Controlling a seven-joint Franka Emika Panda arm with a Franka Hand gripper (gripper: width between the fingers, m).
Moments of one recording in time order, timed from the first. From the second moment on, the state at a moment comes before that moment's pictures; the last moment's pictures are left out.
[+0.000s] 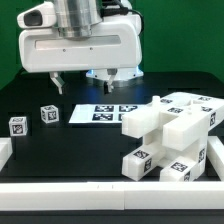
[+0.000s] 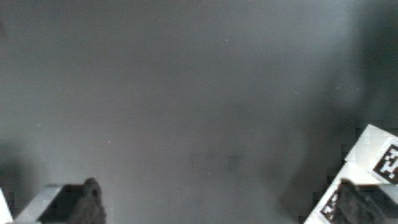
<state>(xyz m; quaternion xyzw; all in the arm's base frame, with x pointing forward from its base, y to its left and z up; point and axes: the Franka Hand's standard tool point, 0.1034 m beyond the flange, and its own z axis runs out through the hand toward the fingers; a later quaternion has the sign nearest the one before) 0.492 -0.076 0.103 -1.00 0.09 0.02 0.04</state>
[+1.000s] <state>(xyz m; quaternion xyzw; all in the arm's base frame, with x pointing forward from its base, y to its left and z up) 0.450 -0.160 0.088 -1.00 -0.03 0.00 0.01</state>
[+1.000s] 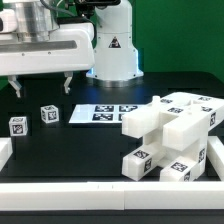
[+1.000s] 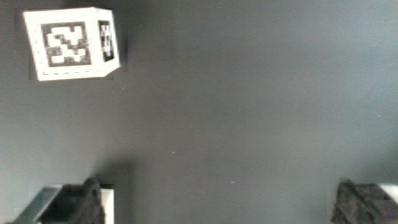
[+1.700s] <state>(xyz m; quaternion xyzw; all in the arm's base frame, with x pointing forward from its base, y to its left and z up) 0.413 -0.215 0.065 -0.99 -0.10 -0.01 -0.01</state>
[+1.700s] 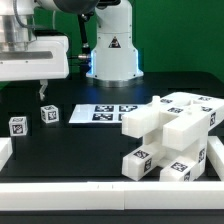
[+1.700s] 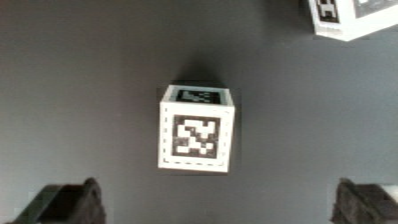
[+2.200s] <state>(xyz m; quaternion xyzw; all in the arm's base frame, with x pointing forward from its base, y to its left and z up) 0.409 -0.218 0.060 -1.00 -0.09 0.00 -0.01</state>
